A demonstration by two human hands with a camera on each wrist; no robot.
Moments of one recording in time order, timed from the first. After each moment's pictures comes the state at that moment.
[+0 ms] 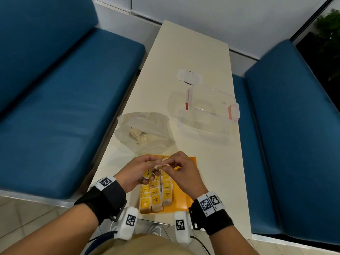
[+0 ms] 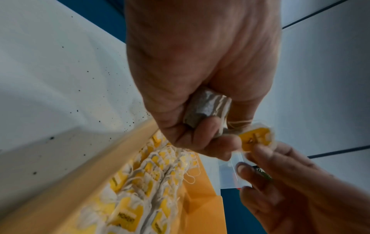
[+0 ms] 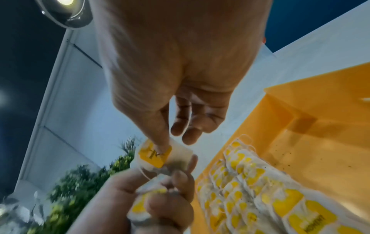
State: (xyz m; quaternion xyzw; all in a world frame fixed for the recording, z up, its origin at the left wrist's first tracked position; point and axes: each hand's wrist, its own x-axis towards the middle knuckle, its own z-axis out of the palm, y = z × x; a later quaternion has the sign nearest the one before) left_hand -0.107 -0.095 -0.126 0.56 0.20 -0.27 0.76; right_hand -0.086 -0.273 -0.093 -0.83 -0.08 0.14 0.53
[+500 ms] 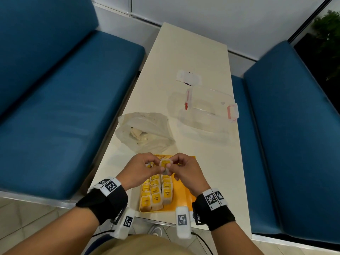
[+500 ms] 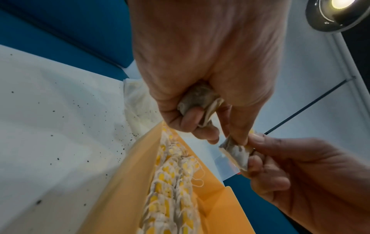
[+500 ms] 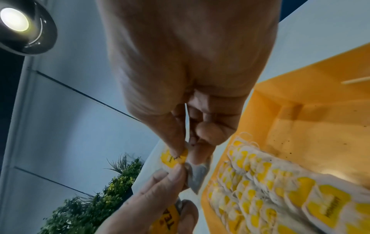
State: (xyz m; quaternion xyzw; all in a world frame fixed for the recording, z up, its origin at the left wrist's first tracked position) left_hand -0.110 -0.094 -0.133 0.80 0.04 -0.10 0.59; right_hand -0.081 -0.280 -0.095 -0.79 0.00 0.22 0.57
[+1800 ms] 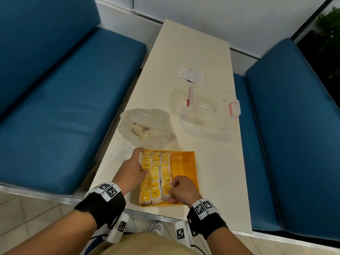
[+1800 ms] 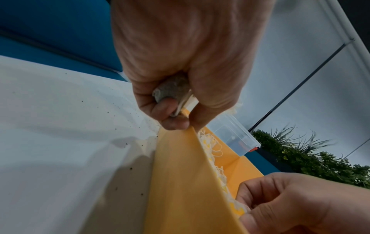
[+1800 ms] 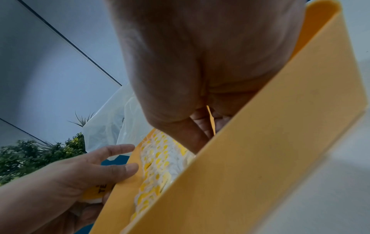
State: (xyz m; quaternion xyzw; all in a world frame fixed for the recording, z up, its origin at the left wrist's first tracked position) left_hand -0.137 -0.081 -0.153 0.85 0.14 -0.13 0.49; right_hand -0.119 -0.296 -0.159 -0.85 0.10 0.37 0.37
